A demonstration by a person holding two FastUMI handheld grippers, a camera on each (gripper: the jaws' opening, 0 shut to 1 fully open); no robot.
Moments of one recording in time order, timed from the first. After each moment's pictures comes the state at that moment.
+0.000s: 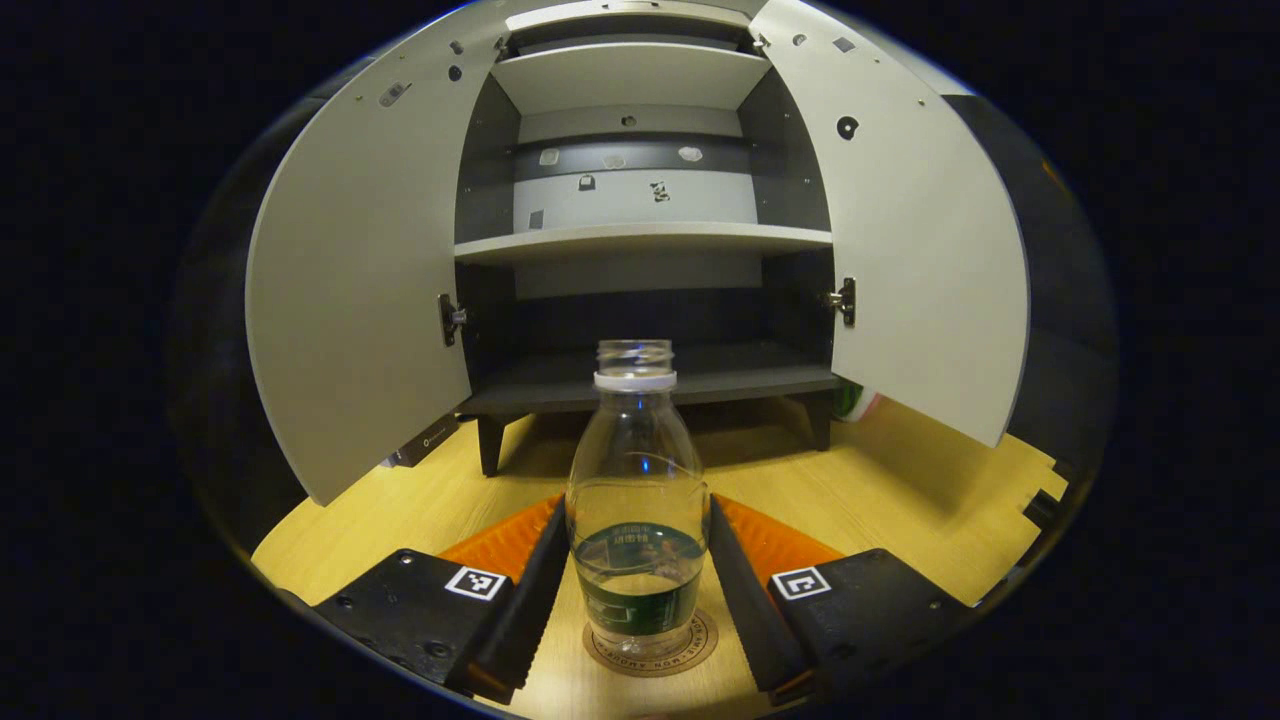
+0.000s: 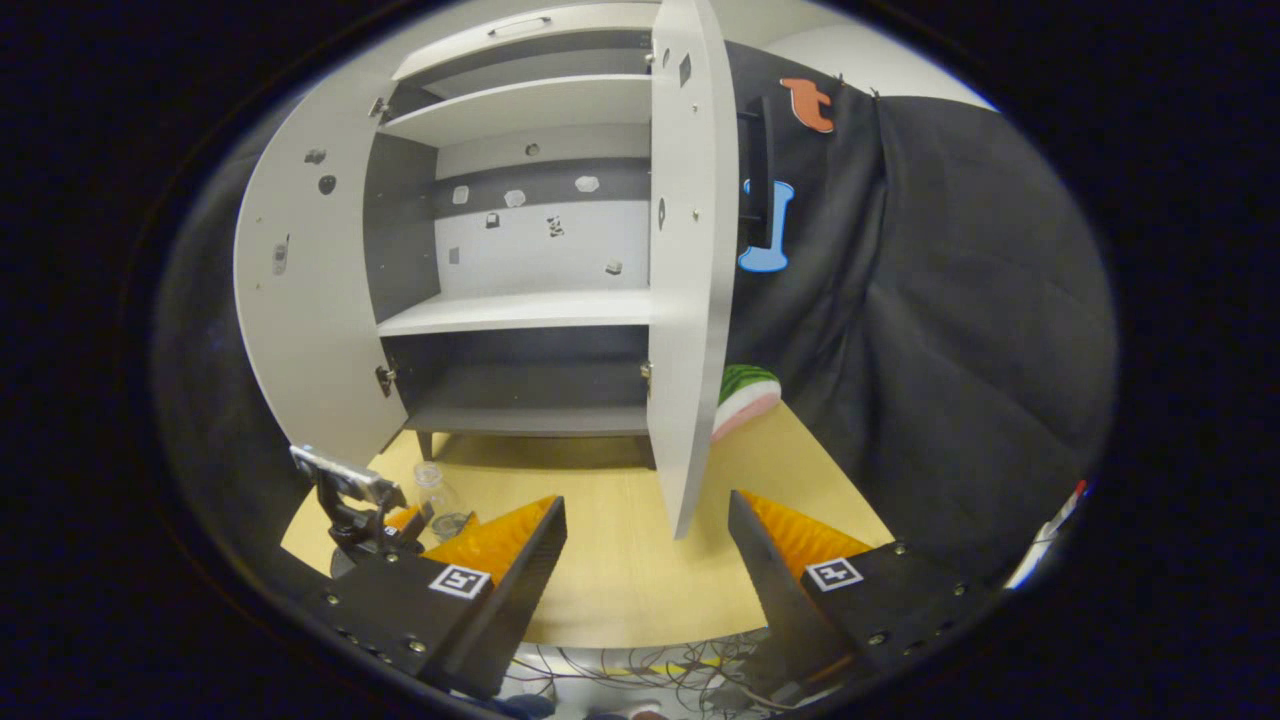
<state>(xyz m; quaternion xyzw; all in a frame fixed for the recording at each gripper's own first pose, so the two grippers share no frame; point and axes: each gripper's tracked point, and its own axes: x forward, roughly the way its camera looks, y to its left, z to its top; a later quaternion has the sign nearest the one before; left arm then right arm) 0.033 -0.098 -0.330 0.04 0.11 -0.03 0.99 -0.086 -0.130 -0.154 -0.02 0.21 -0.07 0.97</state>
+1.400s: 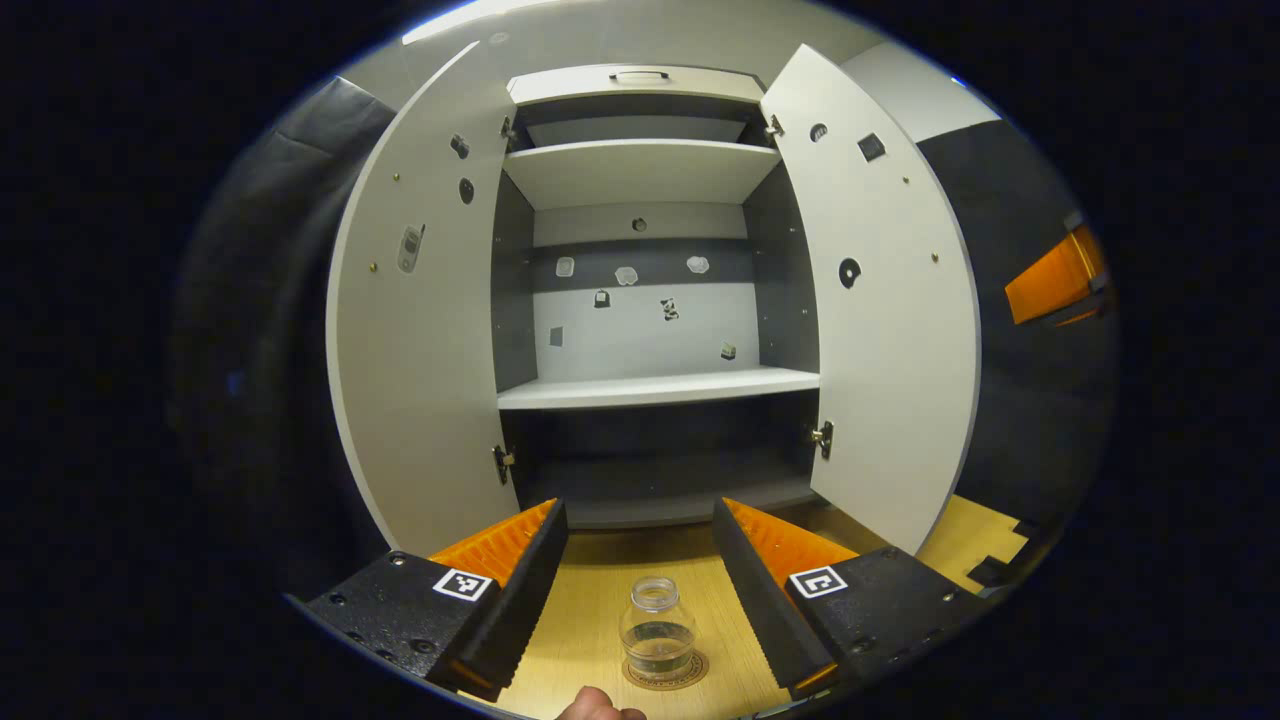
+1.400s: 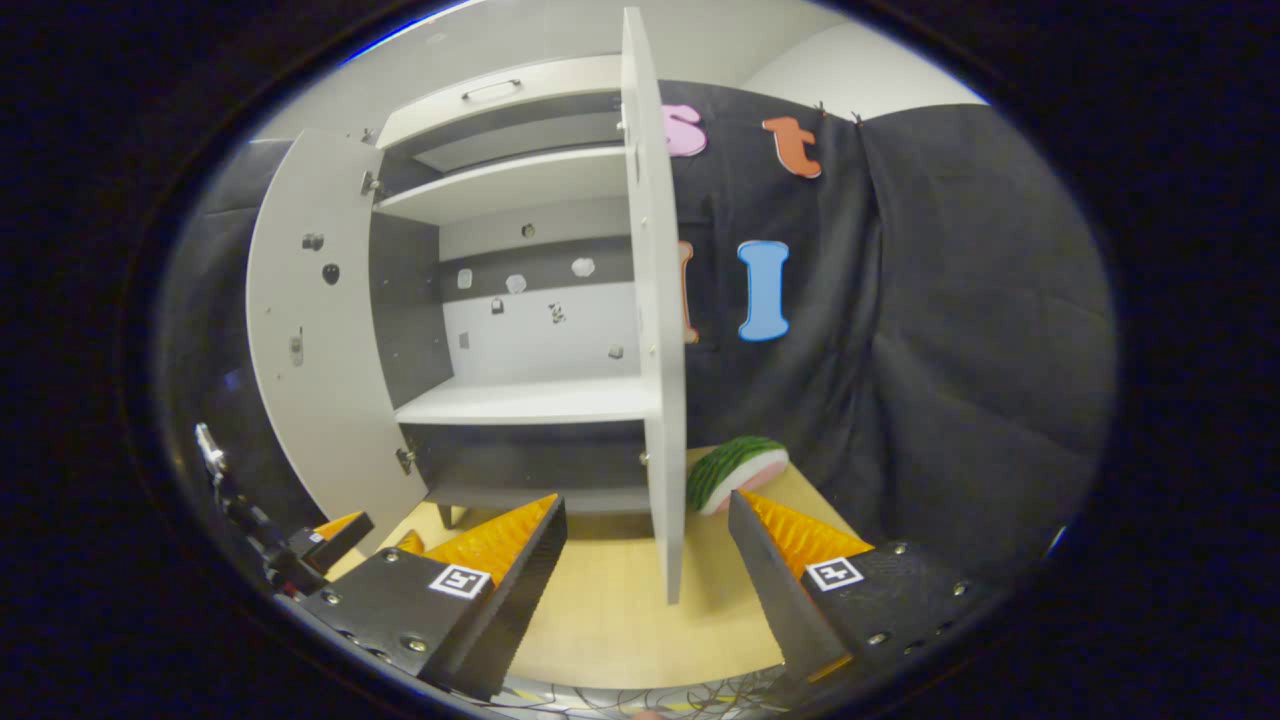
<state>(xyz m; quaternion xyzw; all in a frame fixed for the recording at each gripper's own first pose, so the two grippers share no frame) -0.008 -0.085 -0.143 0.03 0.02 -0.02 1.00 -0.056 -0.173 -0.044 0.01 0.09 -0.05 0.99</state>
